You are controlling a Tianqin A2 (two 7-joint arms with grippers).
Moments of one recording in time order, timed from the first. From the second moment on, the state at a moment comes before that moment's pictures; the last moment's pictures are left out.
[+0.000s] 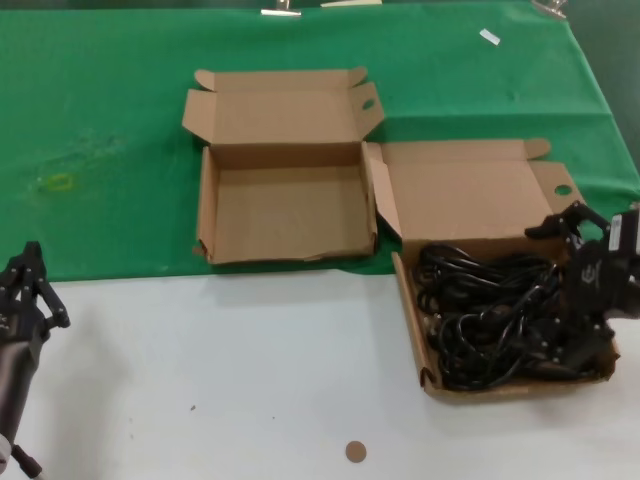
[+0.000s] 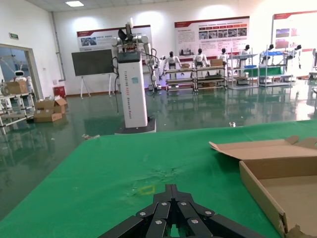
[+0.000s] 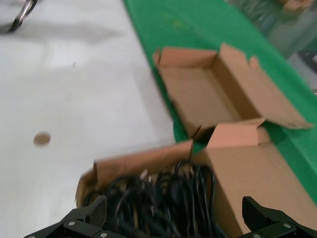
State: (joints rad) left arm 0.00 -0.30 1.60 -1.60 -1.80 0.00 0.00; right arm 0.59 1.21 -2.19 1.62 1.77 -0.77 0.25
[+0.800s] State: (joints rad) left arm 0.00 -0.30 1.60 -1.60 -1.80 0.00 0.00; right arm 0.69 1.00 -2.09 1.38 1.51 -1.10 0.06
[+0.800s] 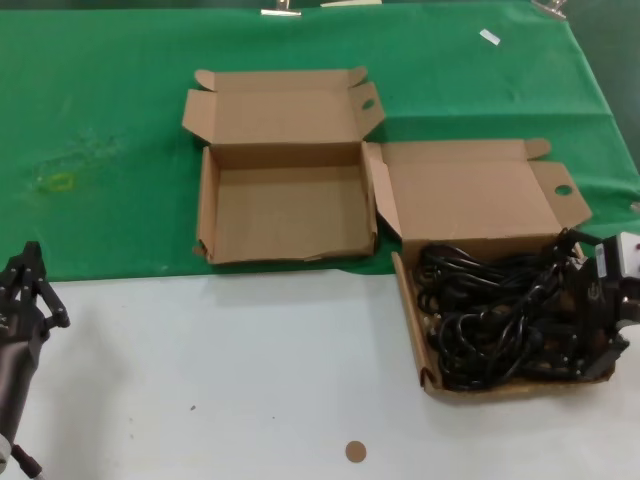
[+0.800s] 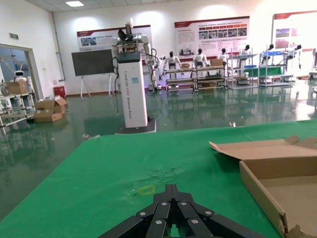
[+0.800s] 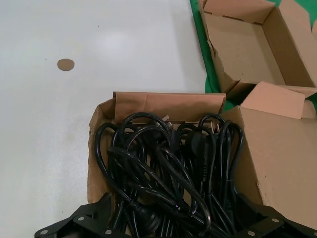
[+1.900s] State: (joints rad) left arm 0.00 -0.30 1.60 -1.60 -1.80 0.00 0.00; right arm 0.69 0.91 -2.05 1.36 1.39 -1.16 0.04
